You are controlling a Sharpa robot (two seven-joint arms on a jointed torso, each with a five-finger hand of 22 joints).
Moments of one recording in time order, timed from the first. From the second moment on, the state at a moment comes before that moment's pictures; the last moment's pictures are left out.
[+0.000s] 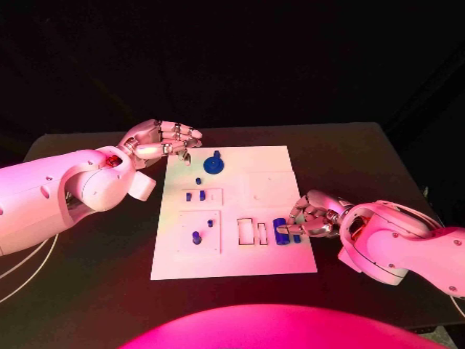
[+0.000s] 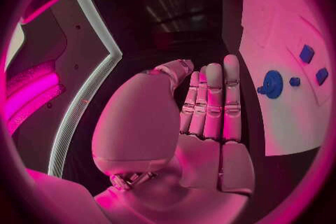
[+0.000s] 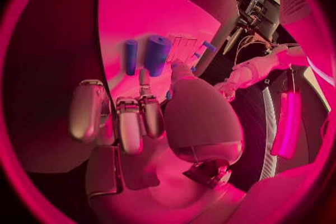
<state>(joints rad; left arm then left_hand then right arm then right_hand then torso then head) 1.16 -0.92 -0.02 1.48 -0.24 -0.05 0.29 1.46 -0.21 0.47 0.16 0.31 0.89 0.17 0.24 0.46 1.01 0.11 0.35 0.24 1.06 0.04 1.01 0.67 0.18 0.98 0.13 0.81 0.65 1.05 -1.03 -0.14 1.88 -1.23 -0.37 -0.50 1.21 -0.11 -0.08 0.30 0.34 0.92 0.11 0.41 0.47 1.46 0.03 1.46 1.31 1.47 -0.04 1.55 1.31 0.07 1.46 0.07 1.18 1.31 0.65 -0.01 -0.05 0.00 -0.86</state>
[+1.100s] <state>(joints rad) 1.16 -0.92 -0.02 1.48 -0.24 -0.04 0.29 1.46 -0.21 0.47 0.17 0.31 0.89 0.17 0.24 0.45 1.01 0.11 0.35 0.24 1.06 0.04 1.01 0.67 0.18 0.98 0.13 0.81 0.65 1.04 -0.94 -0.13 1.81 -1.31 -0.27 -0.53 1.22 -0.09 -0.10 0.29 0.36 0.94 0.10 0.44 0.54 1.46 0.02 1.46 1.31 1.47 -0.04 1.56 1.31 0.07 1.46 0.06 1.19 1.31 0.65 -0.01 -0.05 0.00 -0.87</state>
